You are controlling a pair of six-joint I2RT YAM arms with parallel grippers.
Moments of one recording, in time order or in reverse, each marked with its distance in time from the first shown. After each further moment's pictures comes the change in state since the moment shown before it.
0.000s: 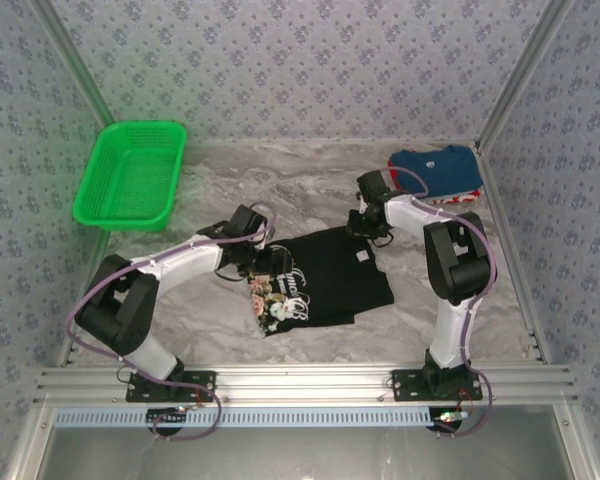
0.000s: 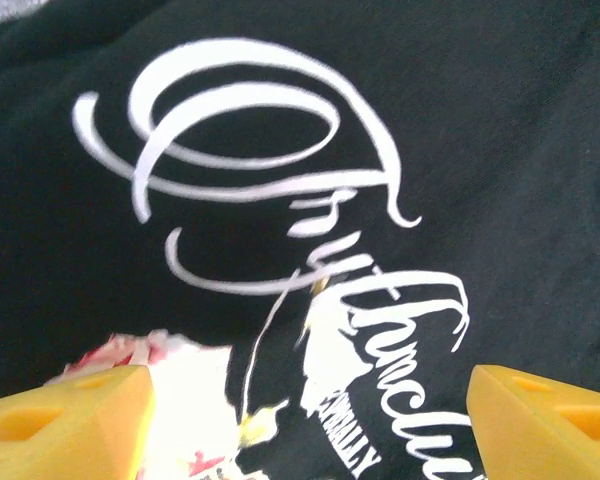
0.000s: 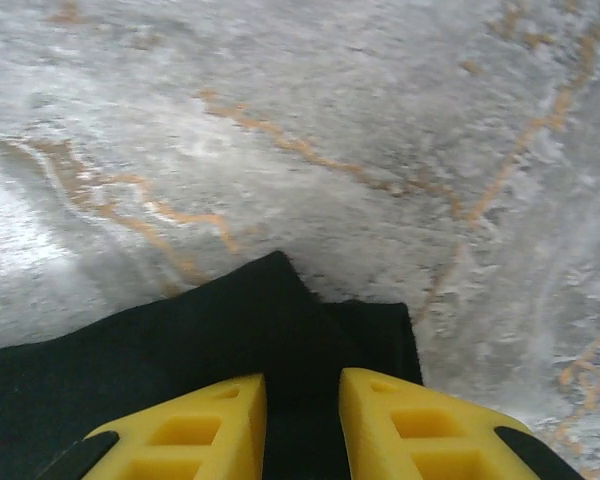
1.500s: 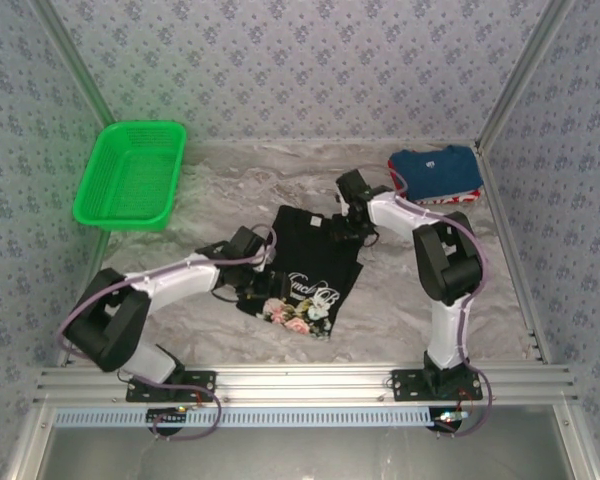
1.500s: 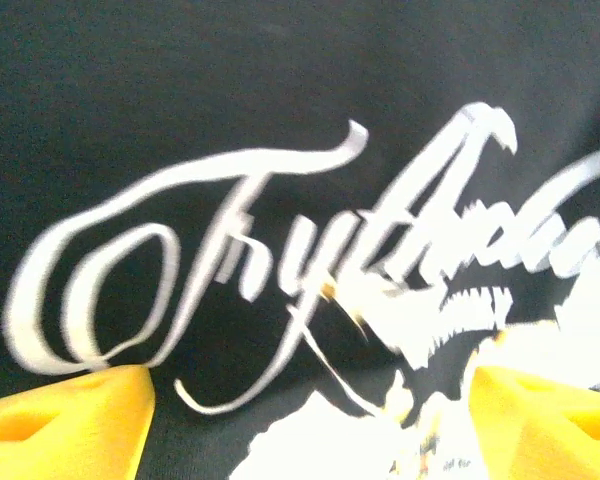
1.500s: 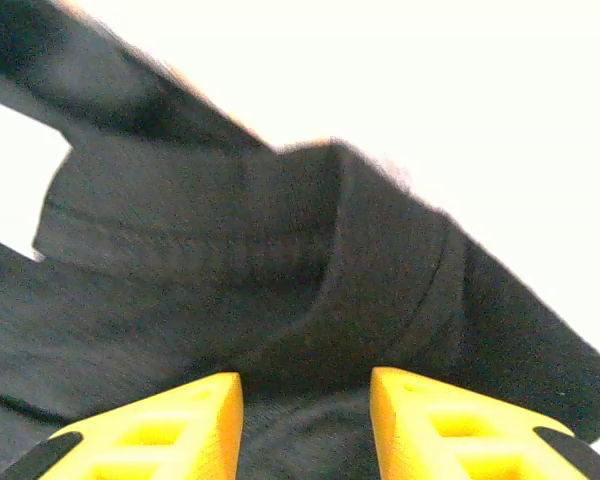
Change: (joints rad) left arm -0.095 -0.126 -0.171 0.022 0.044 -0.039; right arm 0.130 0.041 0.146 -0.107 0.053 -0.133
